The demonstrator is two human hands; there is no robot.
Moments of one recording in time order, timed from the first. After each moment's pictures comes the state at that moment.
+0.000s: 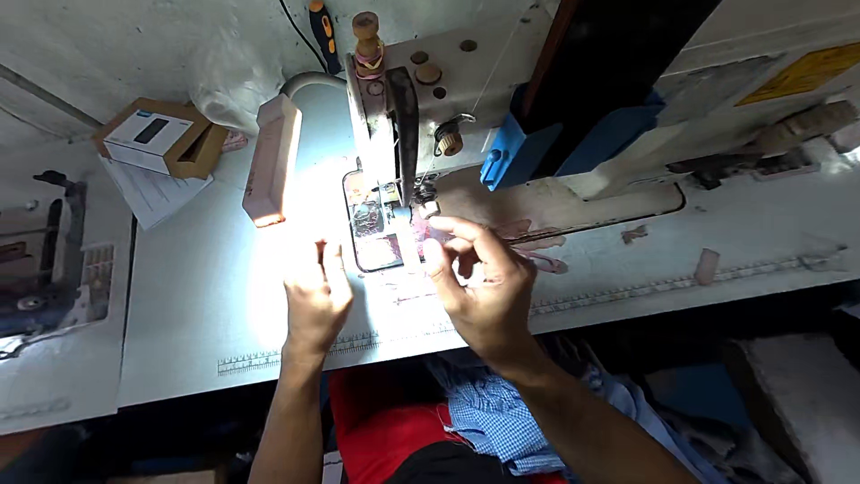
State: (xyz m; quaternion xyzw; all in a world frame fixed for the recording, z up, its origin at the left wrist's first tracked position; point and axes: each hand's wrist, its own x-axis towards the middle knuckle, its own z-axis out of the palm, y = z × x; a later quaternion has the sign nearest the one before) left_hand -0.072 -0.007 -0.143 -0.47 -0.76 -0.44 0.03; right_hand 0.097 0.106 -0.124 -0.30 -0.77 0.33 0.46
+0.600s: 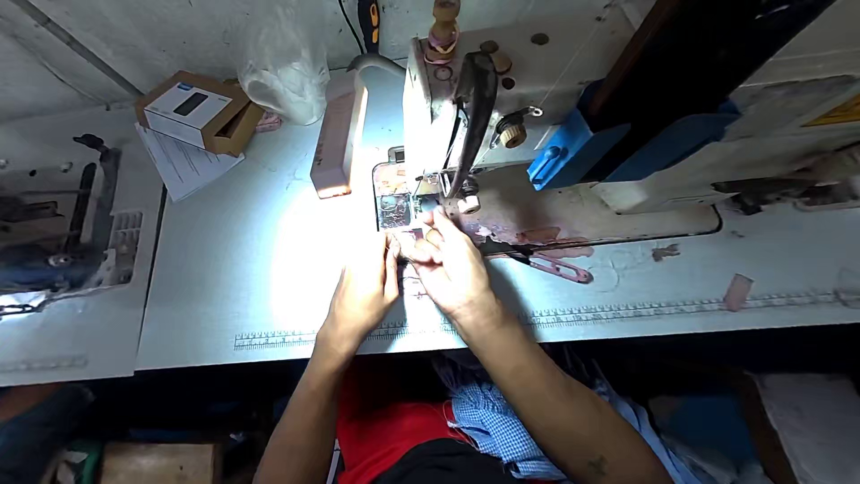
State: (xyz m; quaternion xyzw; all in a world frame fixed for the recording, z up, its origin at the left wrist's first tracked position) left_hand -0.062 -0.003 -0.157 -0.52 -0.78 -0.34 -0.11; right_hand 0.035 0.102 -0.142 -0.31 -0.20 0.88 0.30
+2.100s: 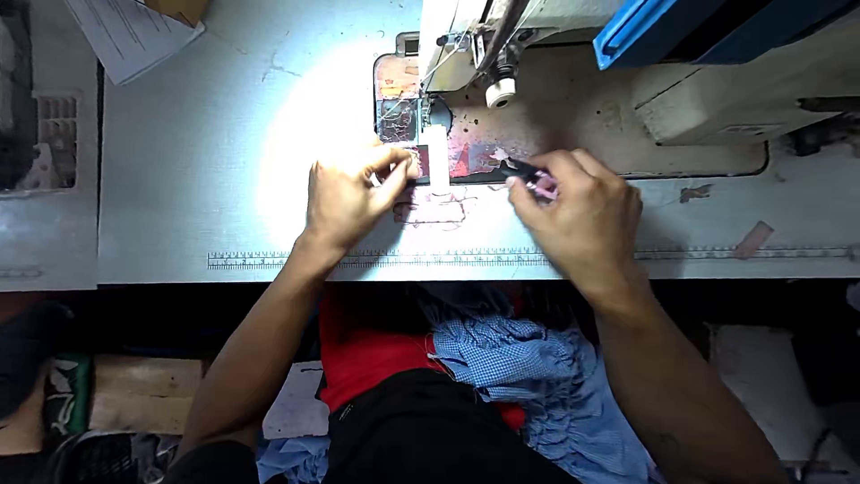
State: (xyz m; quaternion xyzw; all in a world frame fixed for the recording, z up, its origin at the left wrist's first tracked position) left_hand -0.076 0.001 -0.160 -0.56 -0.73 -0.38 0.01; right_hand 0.169 0.156 -0.148 -0.34 -0.92 0.13 0.13
